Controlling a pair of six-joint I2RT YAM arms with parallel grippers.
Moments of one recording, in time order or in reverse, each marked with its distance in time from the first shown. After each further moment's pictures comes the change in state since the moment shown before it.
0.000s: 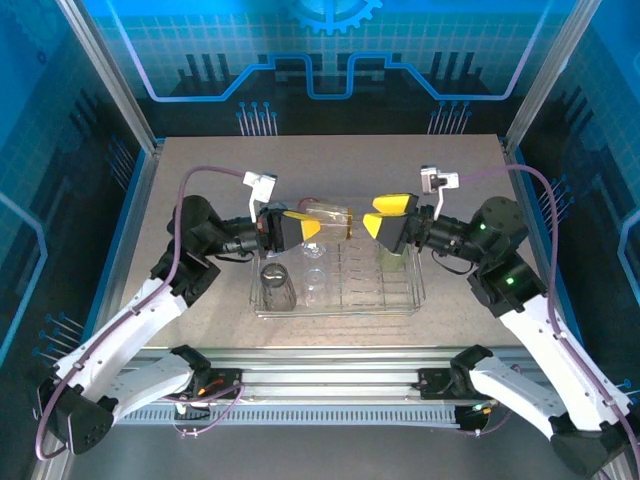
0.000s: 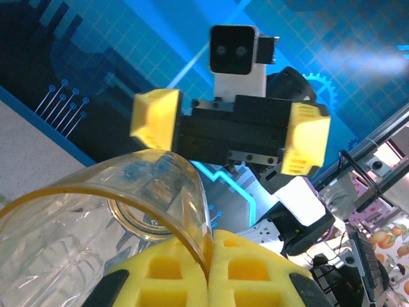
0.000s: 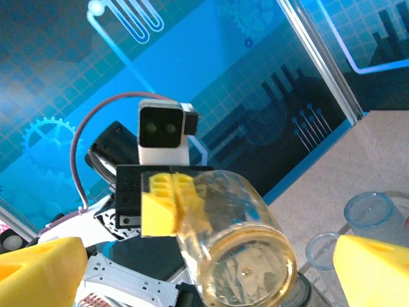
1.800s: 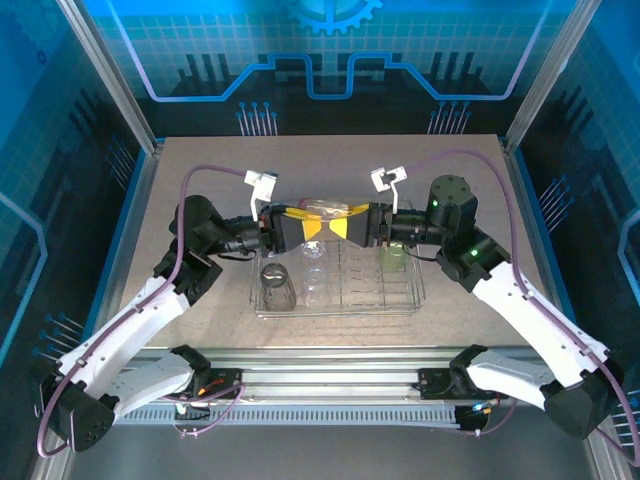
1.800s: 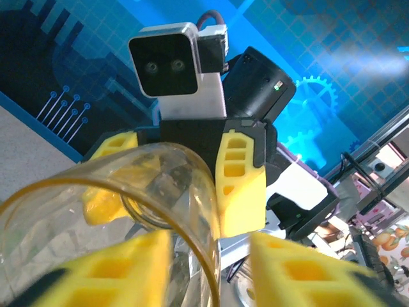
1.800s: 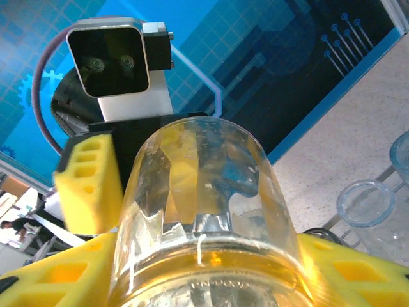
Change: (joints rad) left arm 0.000 0.013 -0.009 0.035 -0.010 0.000; right arm 0.113 0.233 0.084 -0.068 -0.089 -0.023
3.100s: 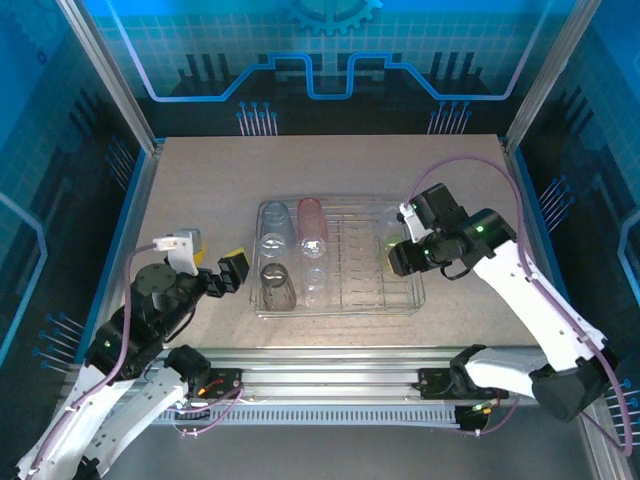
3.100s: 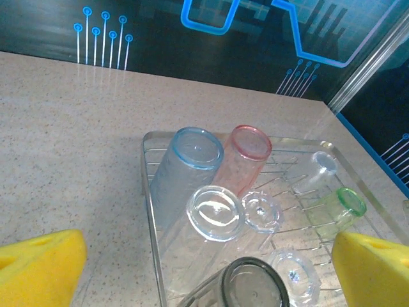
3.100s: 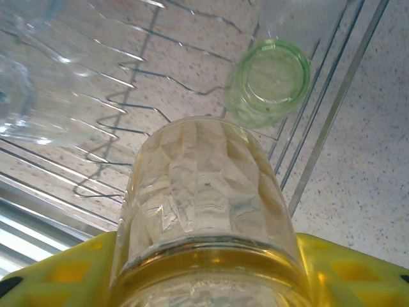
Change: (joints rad) left arm -0.002 -0.609 -0.148 -0.945 -1.049 0.441; right arm -0.048 0.119 0.217 -1.156 0.769 -0.510
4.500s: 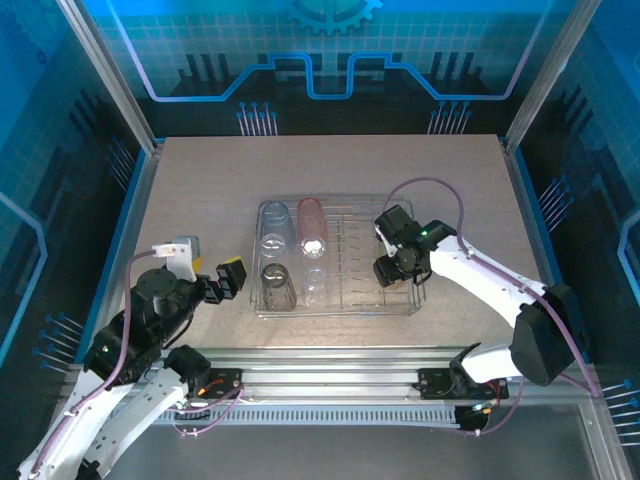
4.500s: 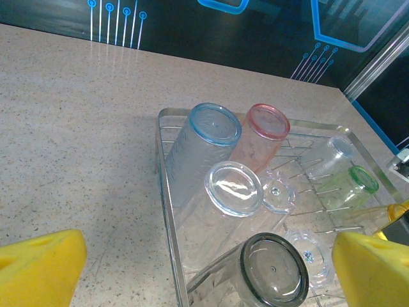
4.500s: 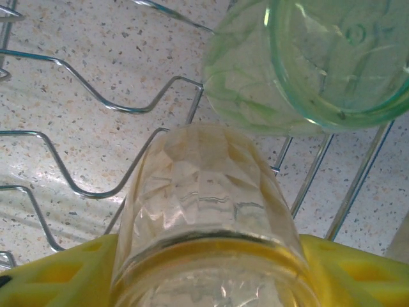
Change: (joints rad) left arm 0.000 -0.028 -0.011 -0.072 -0.013 -0.020; right arm 0.058 0.200 -0.266 0.328 0.148 0.011
